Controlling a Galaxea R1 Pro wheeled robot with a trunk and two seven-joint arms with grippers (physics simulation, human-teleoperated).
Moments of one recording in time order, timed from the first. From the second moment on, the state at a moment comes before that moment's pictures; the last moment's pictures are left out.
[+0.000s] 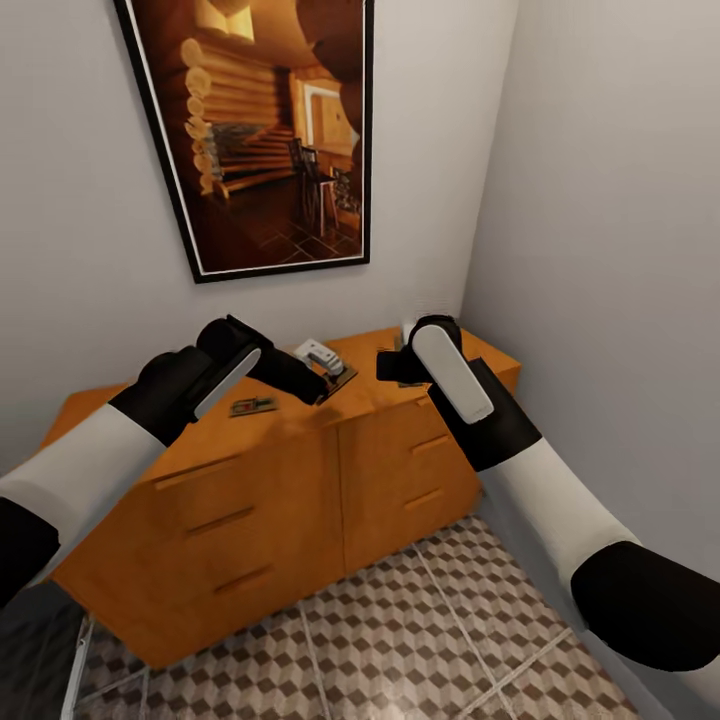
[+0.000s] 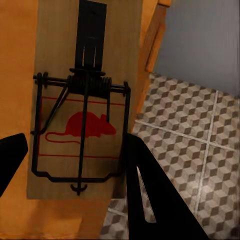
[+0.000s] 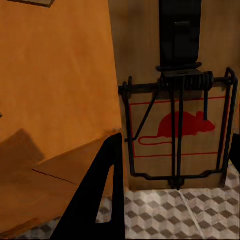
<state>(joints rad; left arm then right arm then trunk) -1.32 0.19 -0.77 -1.03 0.36 1.02 -0.58 -1.18 0.12 0.46 -1.18 -1.17 1.00 -1.07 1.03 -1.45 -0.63</state>
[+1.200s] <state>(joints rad) -1.36 0.17 -0.72 -1.20 0.38 1.01 -0.59 -1.25 0.03 0.46 -1.27 -1.16 0.99 -1.09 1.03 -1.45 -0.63</state>
